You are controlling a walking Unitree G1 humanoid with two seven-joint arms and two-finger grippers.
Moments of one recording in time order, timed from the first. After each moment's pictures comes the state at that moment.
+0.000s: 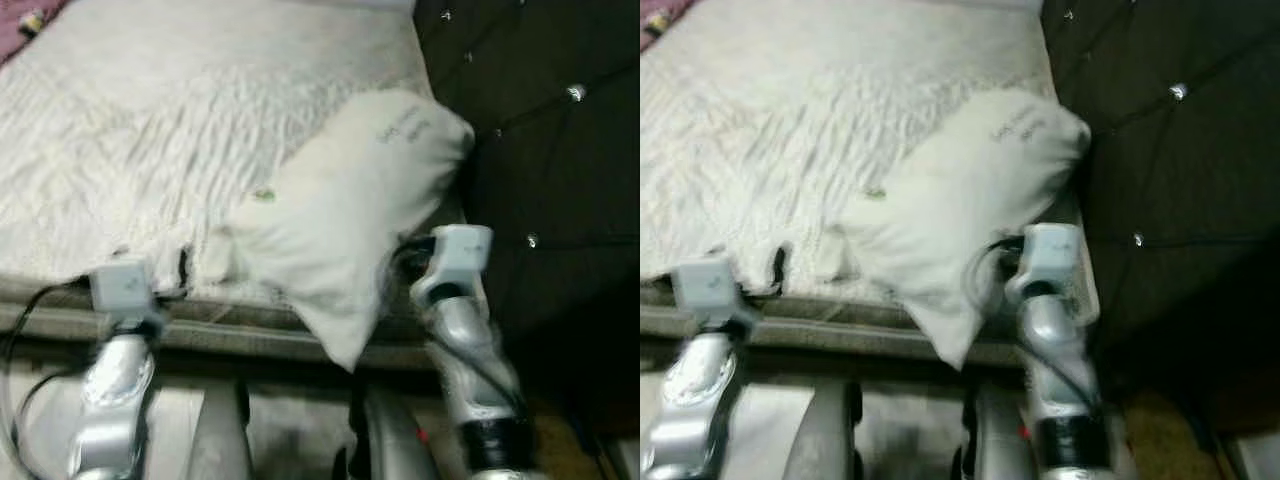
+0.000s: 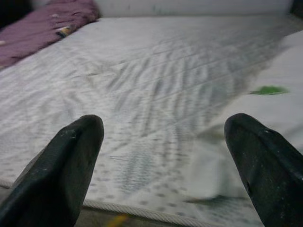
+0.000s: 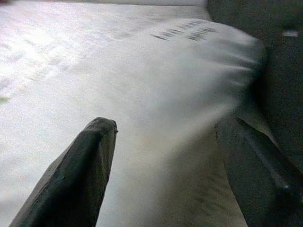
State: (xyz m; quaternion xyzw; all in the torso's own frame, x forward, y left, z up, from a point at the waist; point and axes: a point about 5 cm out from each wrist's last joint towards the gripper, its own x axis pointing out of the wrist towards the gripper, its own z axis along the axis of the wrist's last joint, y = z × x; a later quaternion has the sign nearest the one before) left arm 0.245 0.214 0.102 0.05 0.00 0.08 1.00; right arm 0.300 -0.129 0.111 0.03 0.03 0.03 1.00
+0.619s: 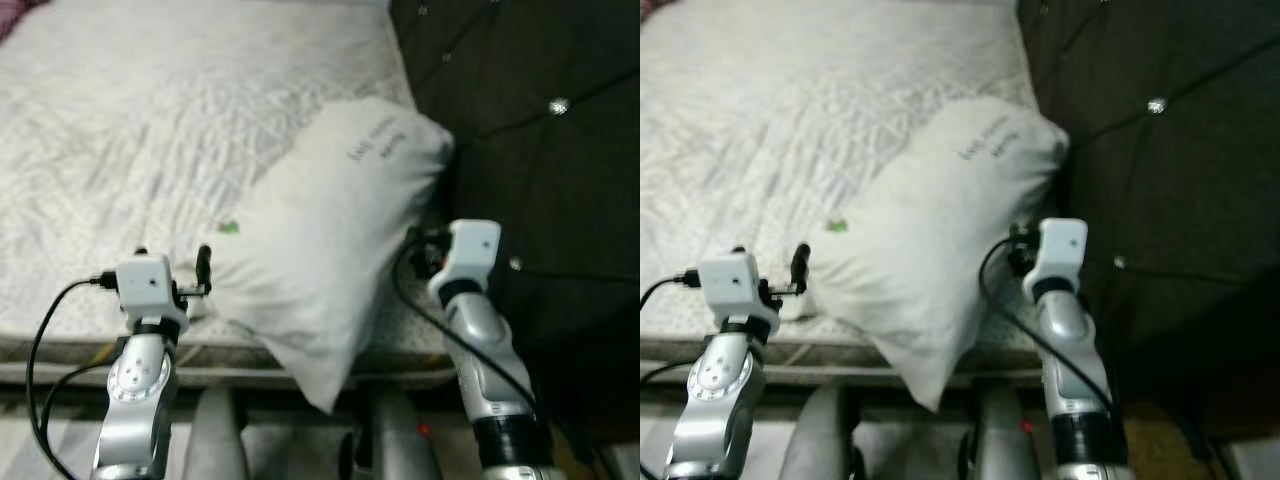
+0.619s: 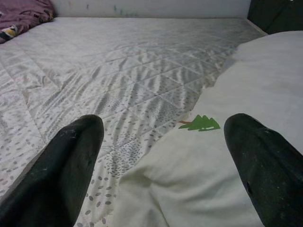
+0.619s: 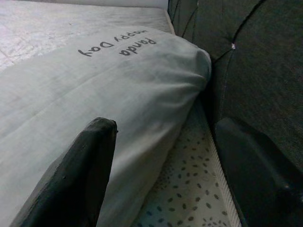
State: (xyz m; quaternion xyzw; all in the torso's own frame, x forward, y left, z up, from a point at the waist) left arm 0.251 0.194 0.102 0.03 -0.01 0.05 1.00; right arm 0.300 -0.152 0.109 0.02 0.03 0.00 1.00
